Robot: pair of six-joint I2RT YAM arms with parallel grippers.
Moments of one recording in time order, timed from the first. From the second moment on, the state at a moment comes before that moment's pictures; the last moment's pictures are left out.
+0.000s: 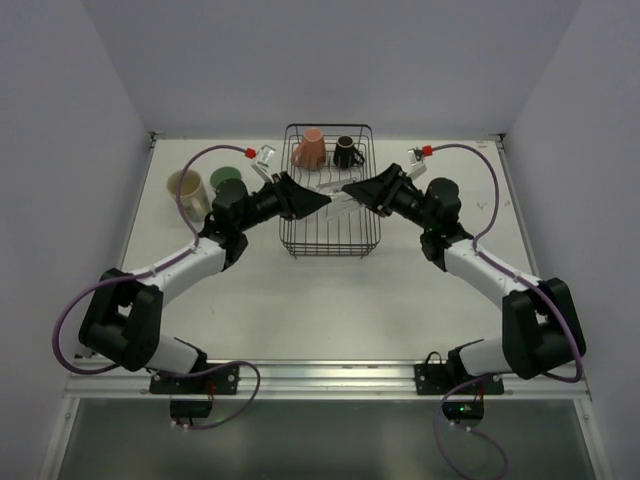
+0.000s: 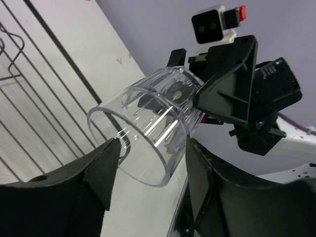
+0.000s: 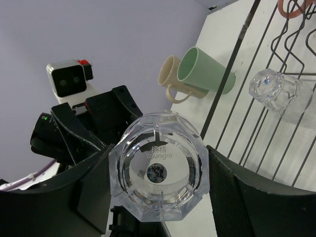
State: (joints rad) left arm -0.44 1.44 0.82 0.63 0.58 -0.88; right arm 0.34 1.39 0.80 0.61 -0.56 1.07
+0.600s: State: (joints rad) left arm -0.47 1.47 0.83 0.83 0.58 -1.11; right arm 0.32 1.43 0.78 0.78 -0.61 1.17
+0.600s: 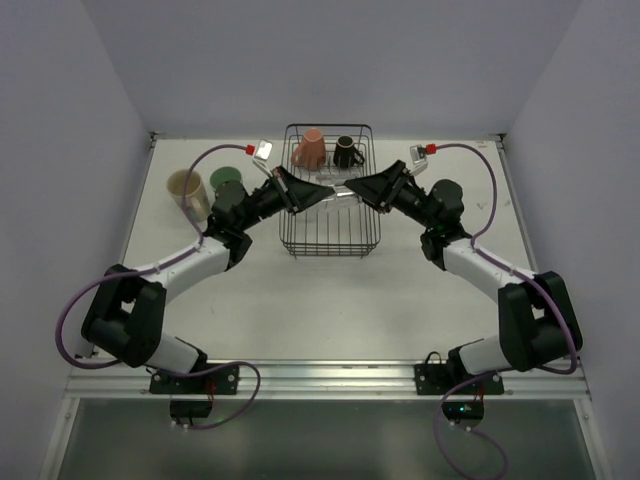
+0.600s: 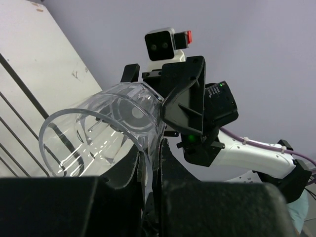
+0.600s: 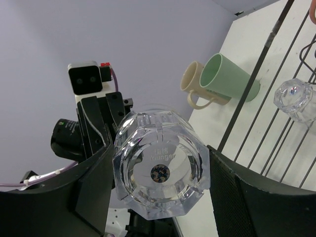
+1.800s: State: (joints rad) left arm -0.48 1.17 1.17 -0.11 0.13 -0.52; right arm 0.20 1.39 0.68 0.72 -0.64 1.12
